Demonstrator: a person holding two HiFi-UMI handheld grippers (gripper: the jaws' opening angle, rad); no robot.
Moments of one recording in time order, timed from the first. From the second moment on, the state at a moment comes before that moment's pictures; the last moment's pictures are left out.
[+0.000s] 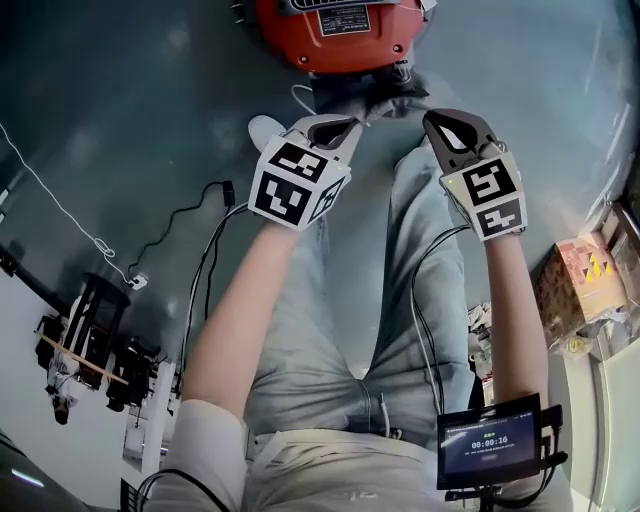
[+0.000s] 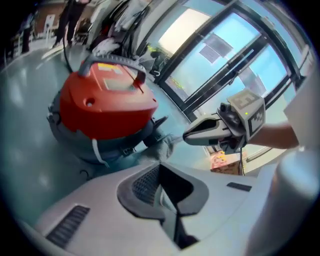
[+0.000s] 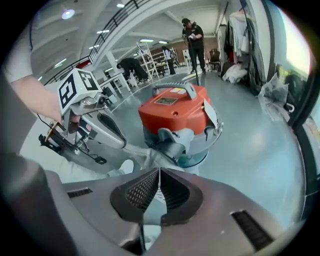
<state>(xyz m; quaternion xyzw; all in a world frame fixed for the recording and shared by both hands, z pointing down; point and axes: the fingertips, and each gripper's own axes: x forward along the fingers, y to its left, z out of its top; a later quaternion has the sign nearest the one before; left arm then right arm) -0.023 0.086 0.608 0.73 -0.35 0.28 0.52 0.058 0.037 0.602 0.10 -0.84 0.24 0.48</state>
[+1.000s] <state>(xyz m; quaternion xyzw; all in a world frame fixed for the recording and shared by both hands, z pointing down) -0.016 0.070 0.616 0.75 -0.31 0.54 0.21 0.086 0.024 0.623 -0.04 -0.80 -0.06 0.59</state>
